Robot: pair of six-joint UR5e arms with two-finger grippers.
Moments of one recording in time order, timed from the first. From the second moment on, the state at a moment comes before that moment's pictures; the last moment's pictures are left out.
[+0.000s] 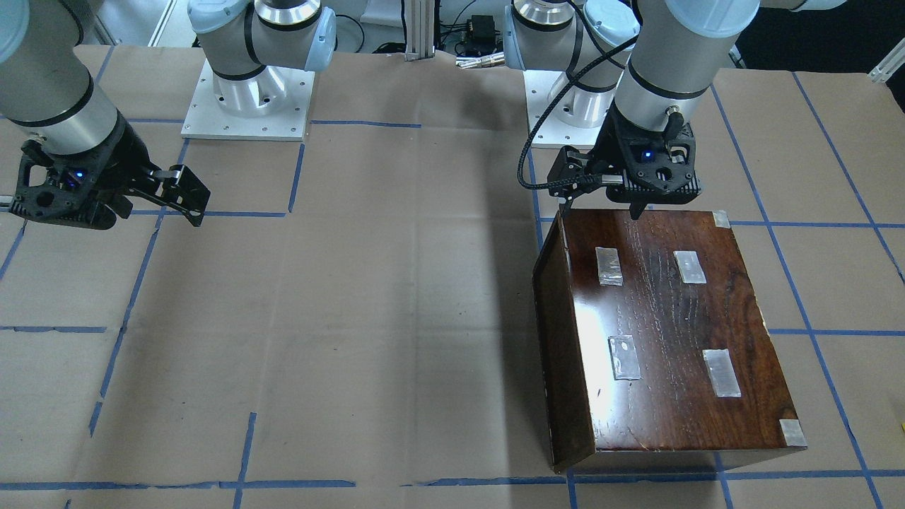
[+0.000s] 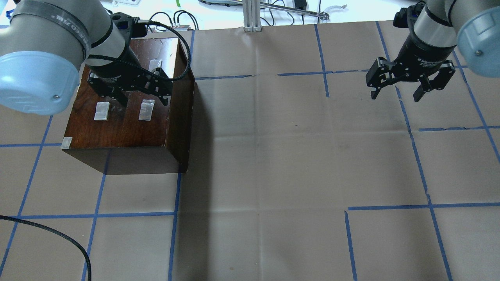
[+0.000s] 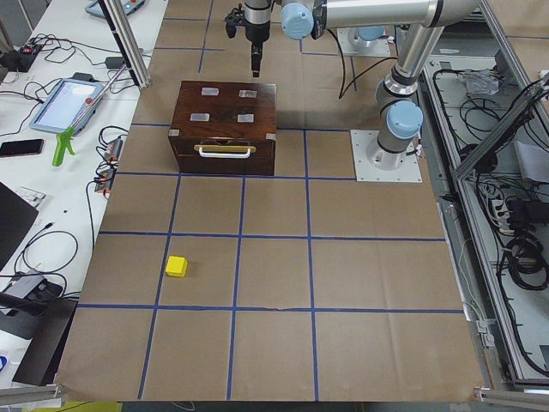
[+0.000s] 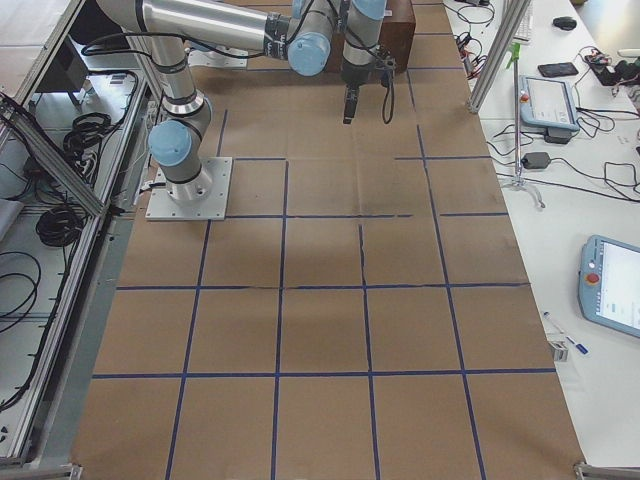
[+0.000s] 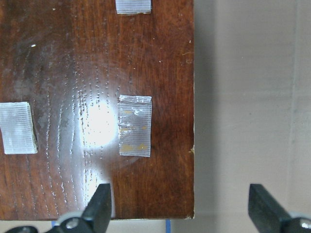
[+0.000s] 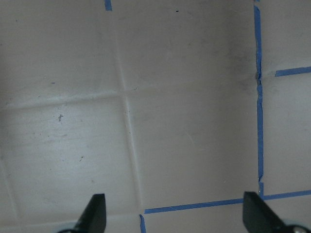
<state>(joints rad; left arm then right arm) -1.58 -1.59 -1.66 -1.42 1.57 0.01 1.43 -1.52 1.65 -1.63 -1.57 -0.03</state>
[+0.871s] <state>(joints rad) -1.58 -1.59 -1.65 -1.42 1.57 0.02 1.43 -1.52 1.65 -1.63 -1.57 -0.03</state>
